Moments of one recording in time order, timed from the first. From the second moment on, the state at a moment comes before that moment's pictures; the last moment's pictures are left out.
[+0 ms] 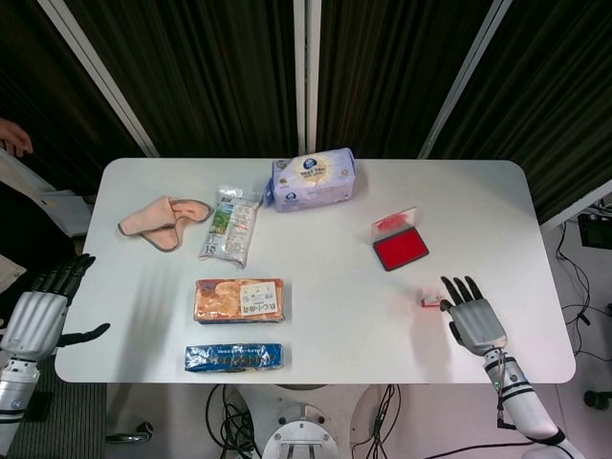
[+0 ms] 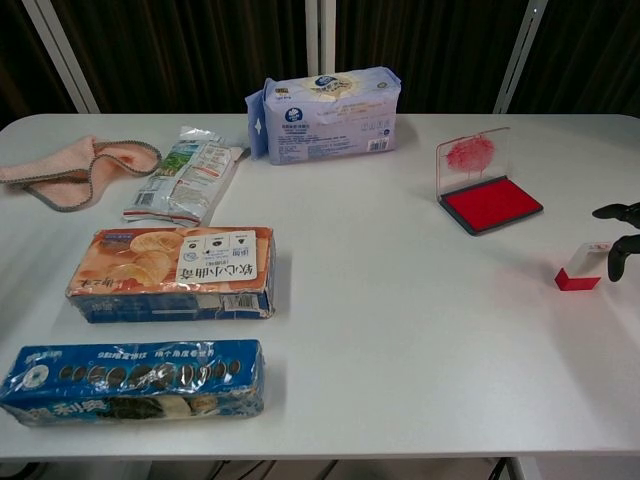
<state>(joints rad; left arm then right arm) -0.13 -1.12 0.00 -1.53 1.60 1.51 -0.07 0.31 -1.37 -0.03 -1.49 -1.39 1.12 -0.41</state>
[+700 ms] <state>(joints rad) -0.13 -1.13 0.00 -1.53 1.61 1.50 -0.07 0.26 -1.26 -0.03 -1.60 -1.58 1.37 -0.29</state>
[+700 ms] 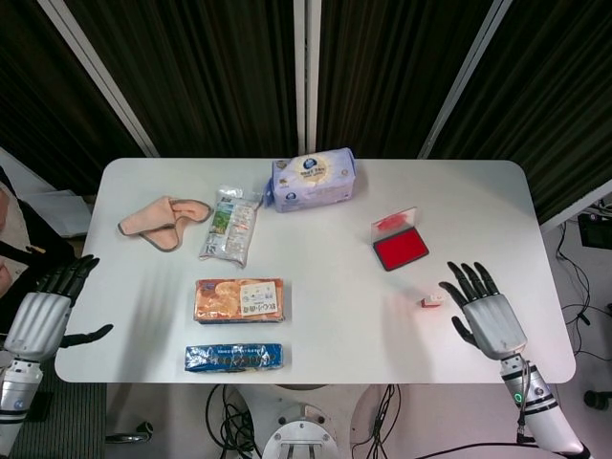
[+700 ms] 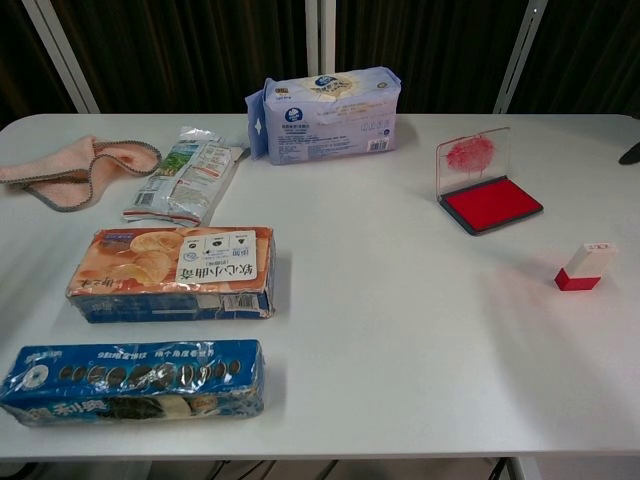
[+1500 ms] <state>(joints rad) -0.14 -1.13 0.01 -1.52 1.61 1.49 -0.09 0.34 -1.41 0.07 -1.60 -1.27 1.21 -0.62</state>
